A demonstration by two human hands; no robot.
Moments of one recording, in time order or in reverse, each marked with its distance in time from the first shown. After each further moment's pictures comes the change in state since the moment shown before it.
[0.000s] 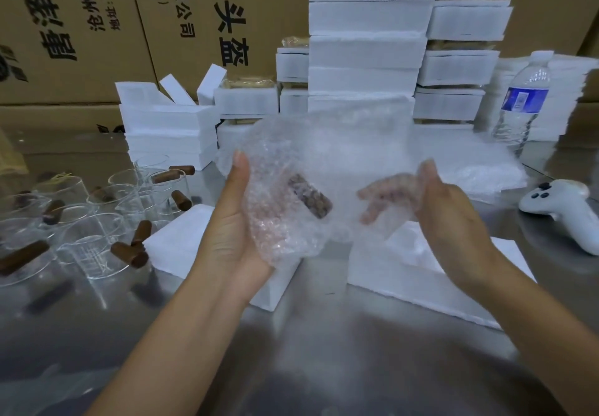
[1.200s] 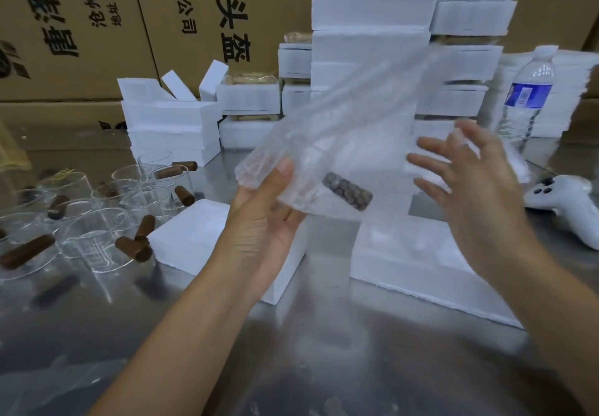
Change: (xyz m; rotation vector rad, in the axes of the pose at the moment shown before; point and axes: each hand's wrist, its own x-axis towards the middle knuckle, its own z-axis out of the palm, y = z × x) left_hand 0.005 -0.008 0.004 0.131 0.085 0.223; right_hand 0.012 0.001 -0.019 0.300 0.438 0.069
